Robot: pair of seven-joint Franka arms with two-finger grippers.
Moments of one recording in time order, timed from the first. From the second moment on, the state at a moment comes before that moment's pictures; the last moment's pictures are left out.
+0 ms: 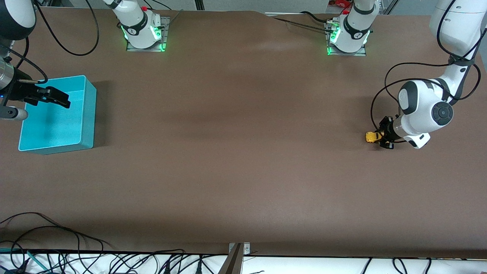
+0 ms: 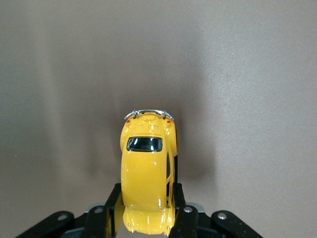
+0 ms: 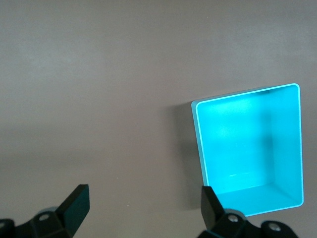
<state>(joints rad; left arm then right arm) 0.25 0.42 -0.11 -2.17 0.02 2.46 -1.39 -0.07 0.07 0.04 -1.64 -0.06 1.64 0.04</state>
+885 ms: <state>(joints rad) 0.25 0.48 -0.11 -2.14 0.04 2.48 -1.38 -0.06 0.07 0.04 -1.64 -0.06 1.64 0.04</state>
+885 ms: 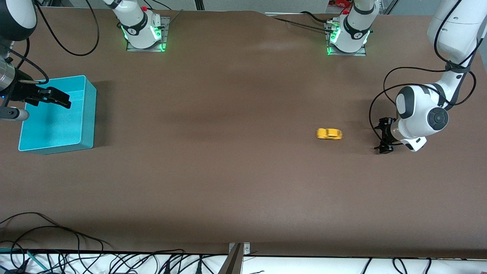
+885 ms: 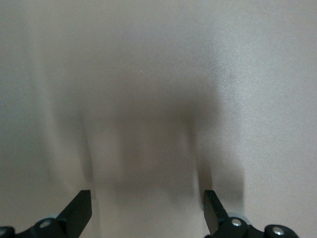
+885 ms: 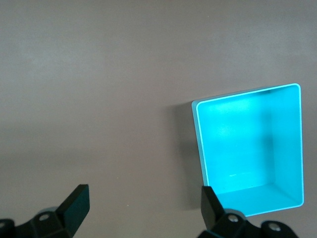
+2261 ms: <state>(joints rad) 0.25 0.25 -0.21 -1.80 0.04 1.93 -0.36 -0.06 0.08 0.04 -1.64 -0.06 1.64 0.04</state>
